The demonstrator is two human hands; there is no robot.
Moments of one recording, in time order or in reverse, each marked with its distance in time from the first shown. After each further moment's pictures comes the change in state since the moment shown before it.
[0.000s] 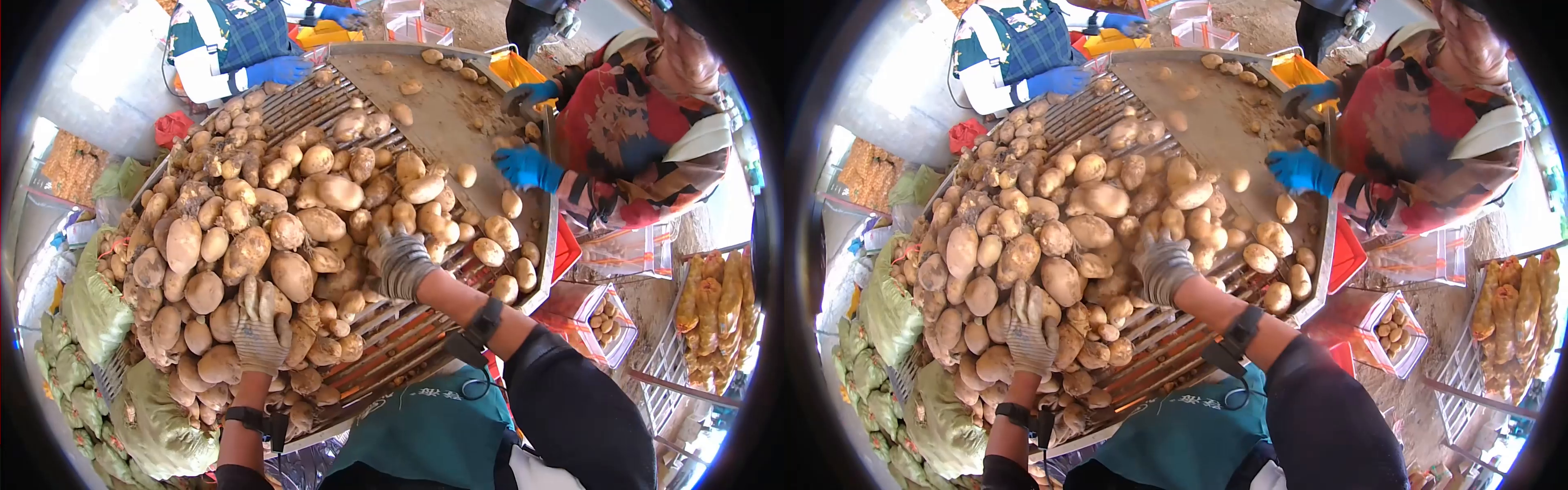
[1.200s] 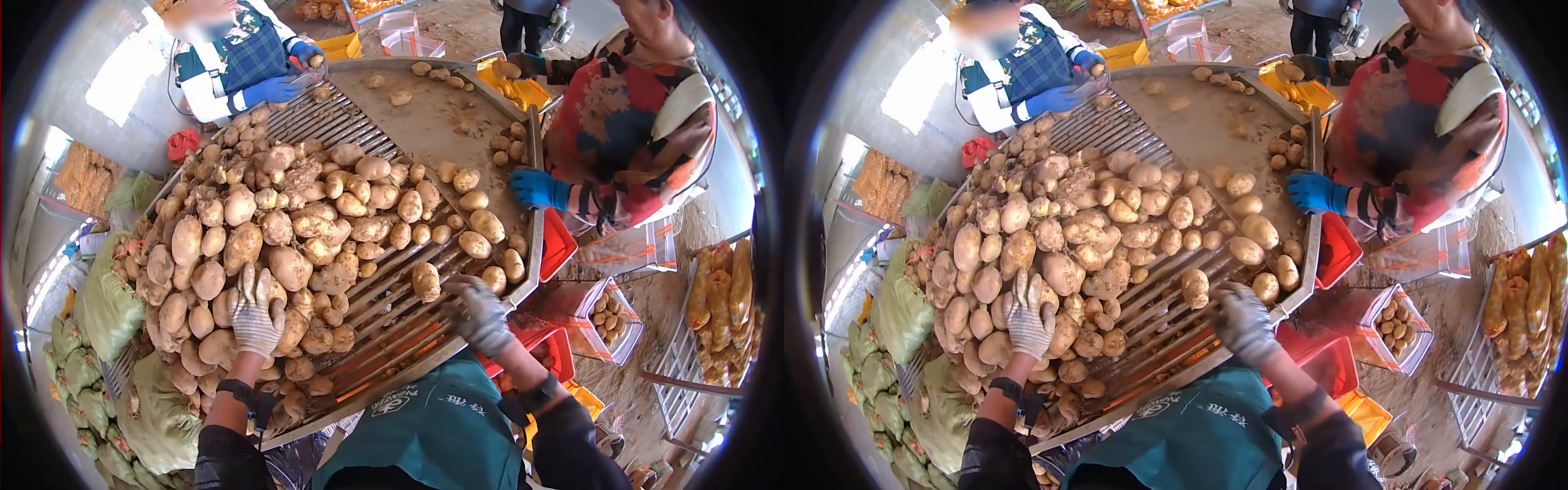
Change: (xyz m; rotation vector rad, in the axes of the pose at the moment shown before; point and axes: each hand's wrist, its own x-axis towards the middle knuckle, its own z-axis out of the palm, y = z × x) left_hand -0.002 -0.001 0.005 0.094 0.051 0.029; right_hand -0.173 0.066 0.080 0.567 0.743 -0.024
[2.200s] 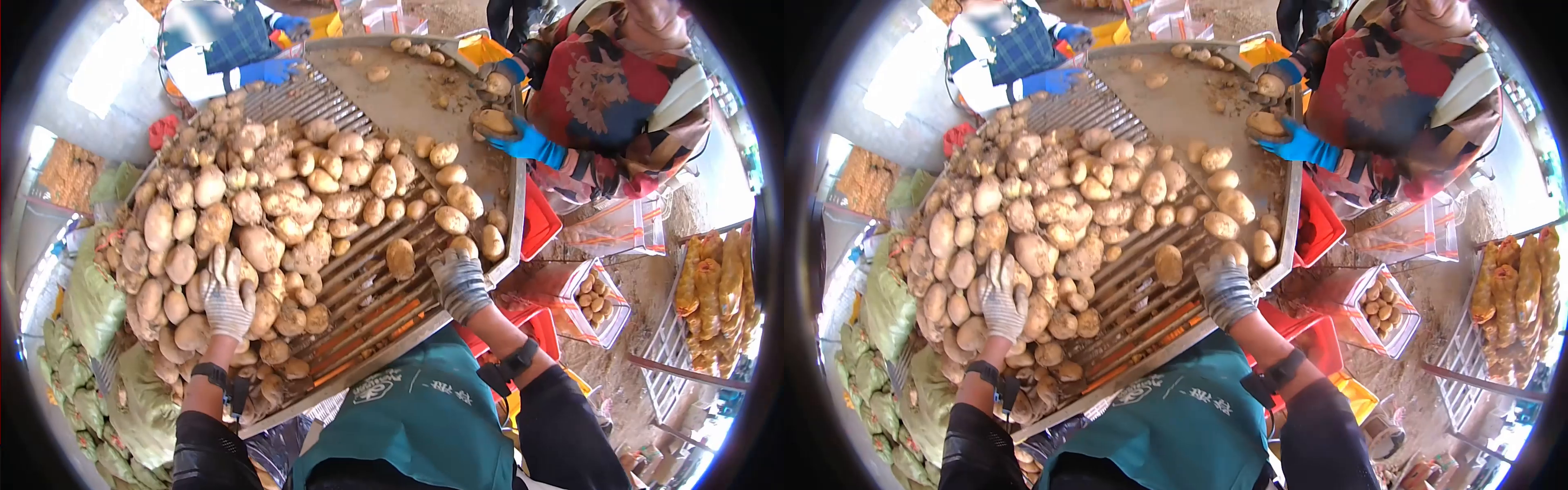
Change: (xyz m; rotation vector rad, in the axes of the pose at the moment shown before) left_hand 0.003 0.004 -0.007 0.021 -0.054 -0.024; right_hand -0.003 0.051 0.028 -0.646 -0.241 0.011
